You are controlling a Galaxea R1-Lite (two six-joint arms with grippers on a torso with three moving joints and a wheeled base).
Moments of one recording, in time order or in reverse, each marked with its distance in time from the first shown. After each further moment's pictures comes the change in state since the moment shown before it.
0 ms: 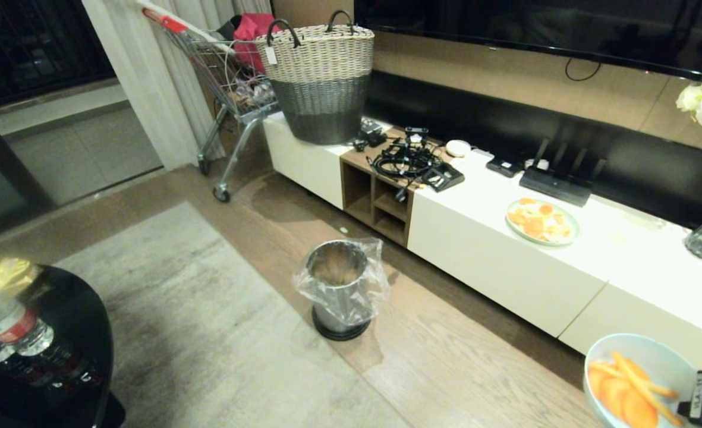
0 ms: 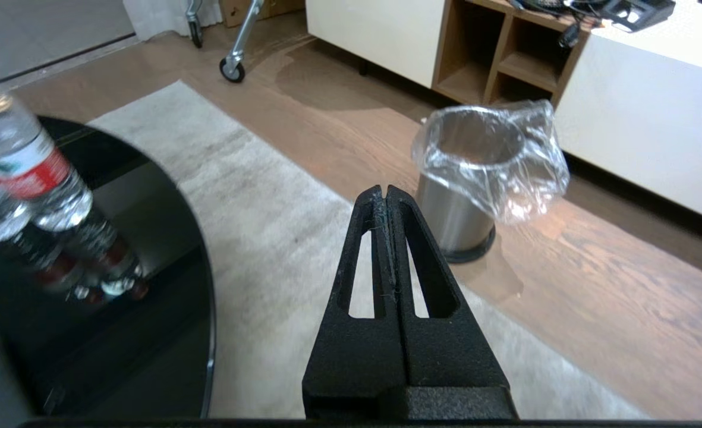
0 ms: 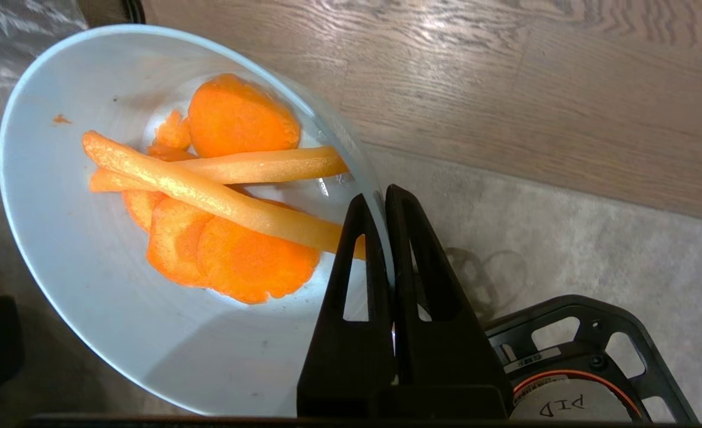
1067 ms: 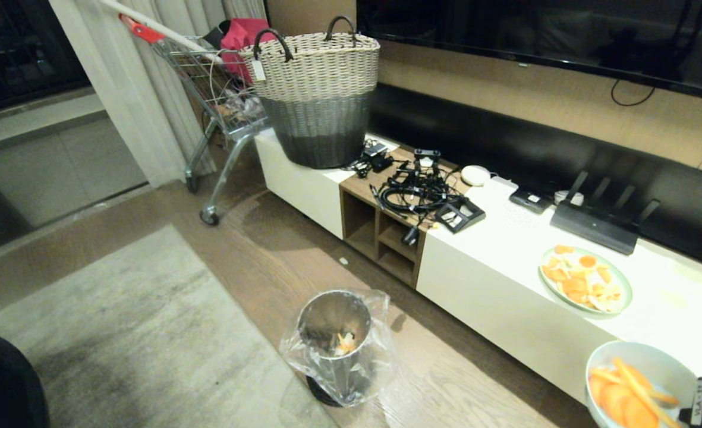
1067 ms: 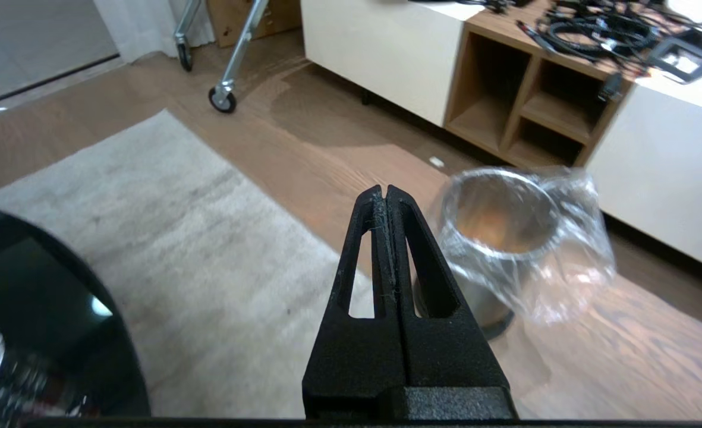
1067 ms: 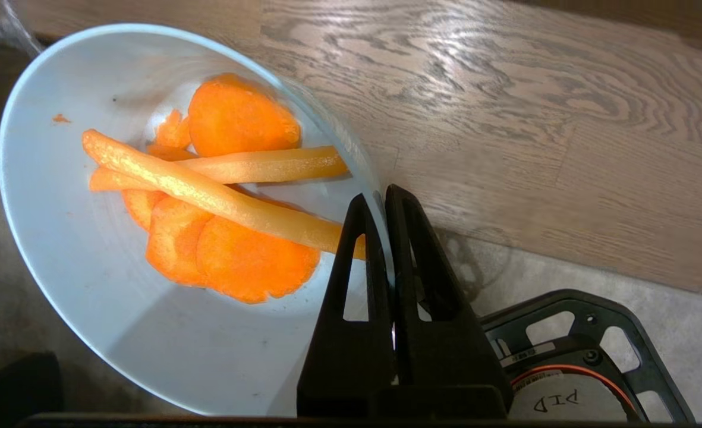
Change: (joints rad) left arm 0.000 0.000 0.000 0.000 0.000 0.000; right arm 0.002 -0.005 0.019 0.000 0.003 0.001
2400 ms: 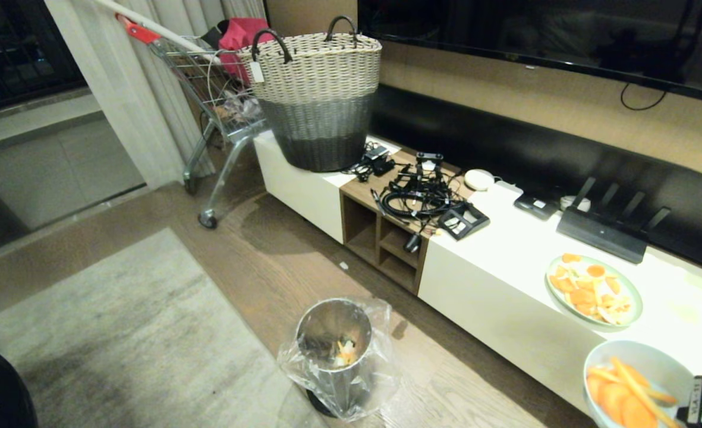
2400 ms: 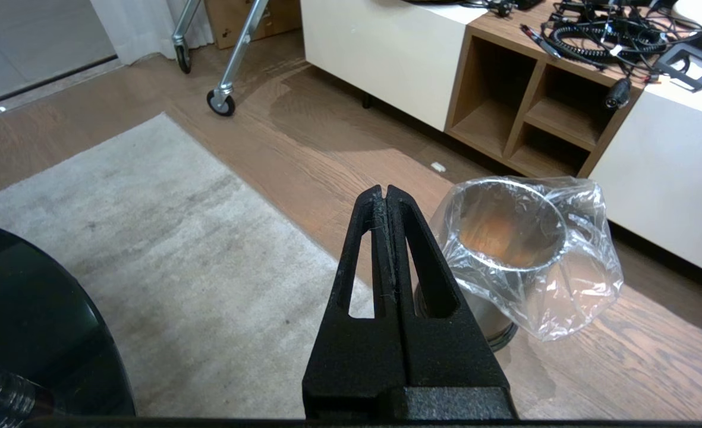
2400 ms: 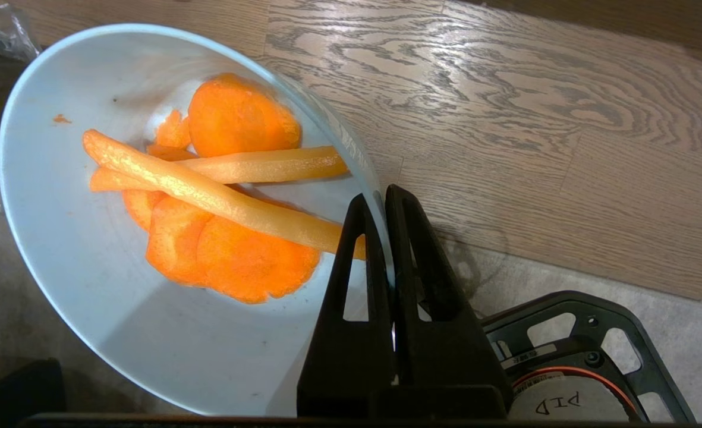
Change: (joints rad) left arm 0.000 0.000 0.000 0.000 -0.001 0.000; right arm -0.001 0.012 0.000 -0.007 -0.002 0.000
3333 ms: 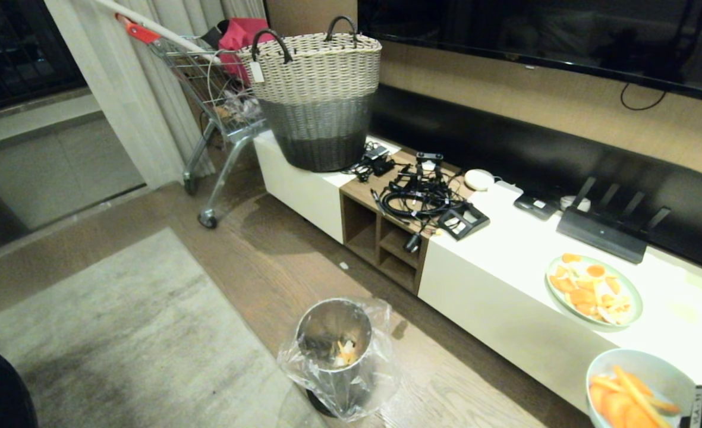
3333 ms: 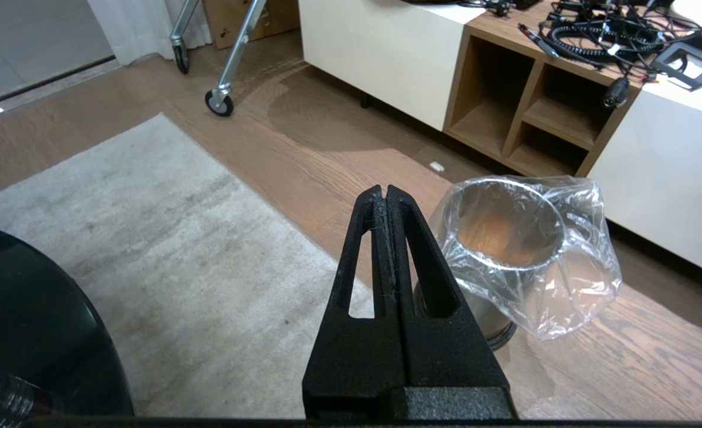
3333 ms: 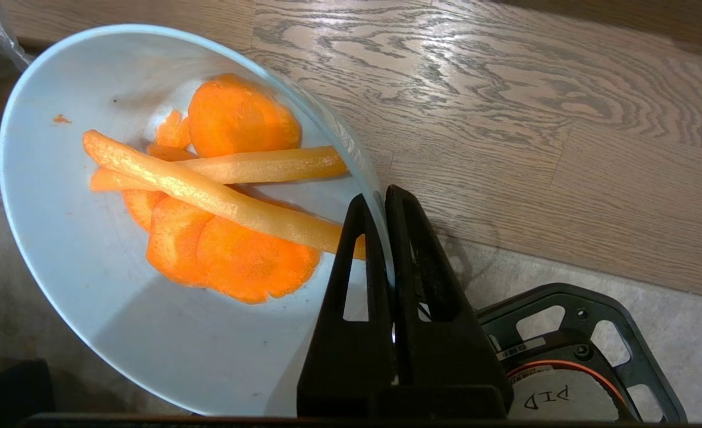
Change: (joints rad) left arm 0.000 0.000 0.000 0.000 -0.004 0.001; right arm 0.000 -0.007 0.030 -0.002 -0.005 0.002
